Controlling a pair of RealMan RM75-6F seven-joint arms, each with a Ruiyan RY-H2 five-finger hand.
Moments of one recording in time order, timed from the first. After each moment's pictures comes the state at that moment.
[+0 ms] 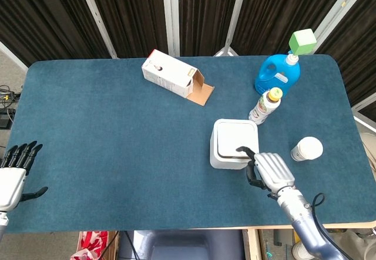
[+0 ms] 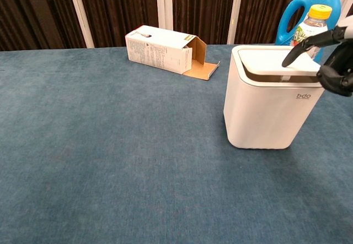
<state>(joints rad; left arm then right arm) -0.11 -1.09 0.00 -1.66 1.52 1.43 0.09 0.59 -1.00 0.12 -2.30 -0.87 1.11 -0.35</state>
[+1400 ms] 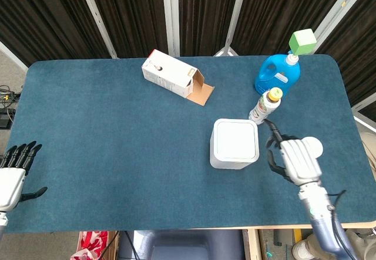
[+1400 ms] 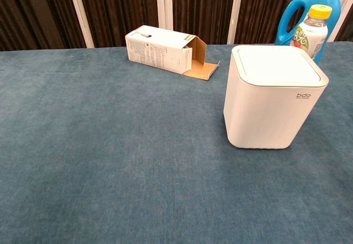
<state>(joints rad) -0.10 -1.09 0.00 -1.66 1.52 1.44 0.09 0.42 -1.01 0.08 -2.10 -1.23 1.37 -0.25</state>
